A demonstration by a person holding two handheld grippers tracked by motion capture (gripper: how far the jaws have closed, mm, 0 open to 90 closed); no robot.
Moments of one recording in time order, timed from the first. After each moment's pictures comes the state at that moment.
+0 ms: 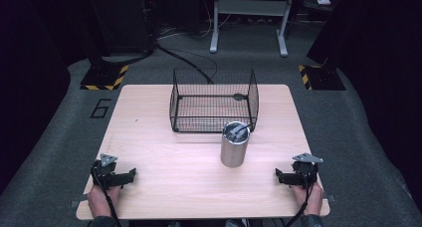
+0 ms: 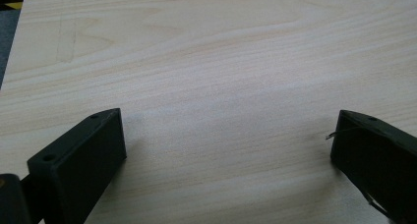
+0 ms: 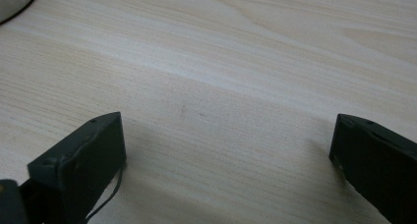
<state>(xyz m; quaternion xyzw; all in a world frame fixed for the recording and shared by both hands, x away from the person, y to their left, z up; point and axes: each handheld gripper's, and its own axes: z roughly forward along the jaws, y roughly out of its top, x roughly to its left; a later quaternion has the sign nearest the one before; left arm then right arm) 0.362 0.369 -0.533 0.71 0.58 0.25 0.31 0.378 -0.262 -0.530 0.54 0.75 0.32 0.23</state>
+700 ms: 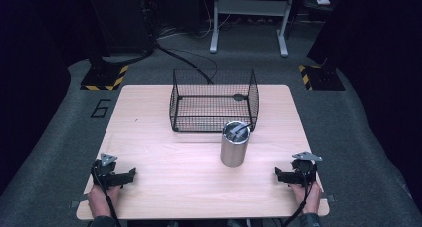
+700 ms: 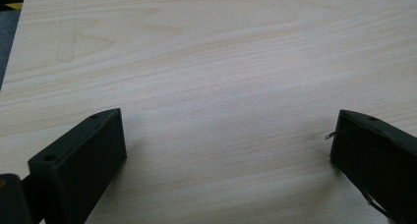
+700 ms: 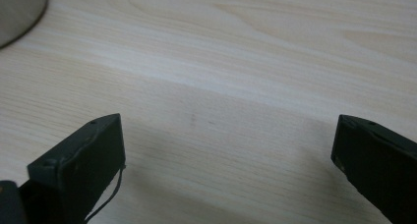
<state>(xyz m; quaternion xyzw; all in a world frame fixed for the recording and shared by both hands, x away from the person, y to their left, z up) 0.362 0.369 -0.533 0.71 0.58 0.25 0.30 0.377 -0.255 -0.523 0.56 0.73 0.32 0.22</state>
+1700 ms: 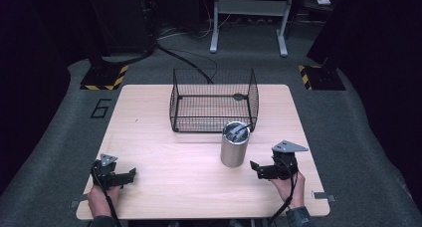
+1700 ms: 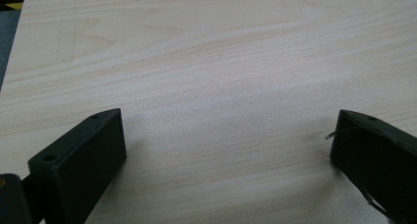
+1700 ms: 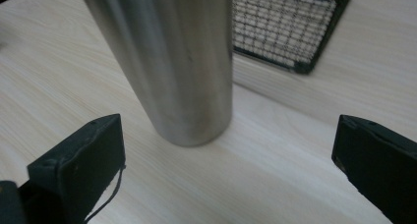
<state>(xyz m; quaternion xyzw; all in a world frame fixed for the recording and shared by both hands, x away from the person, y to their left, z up) 0.362 0.368 -0.533 0.71 0.58 0.25 0.31 0.368 -0.178 -0.444 0.43 0.77 0.42 0.19</state>
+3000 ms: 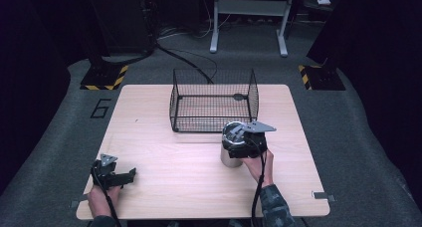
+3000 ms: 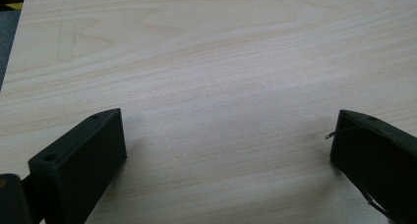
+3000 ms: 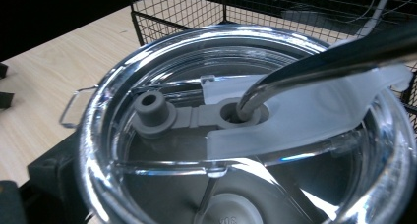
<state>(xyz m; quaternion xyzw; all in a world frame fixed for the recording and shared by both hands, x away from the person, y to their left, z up) 0.362 0.368 -0.533 0.71 0.58 0.25 0.31 0.428 -0.103 -0.437 0.38 0.76 0.48 0.20</state>
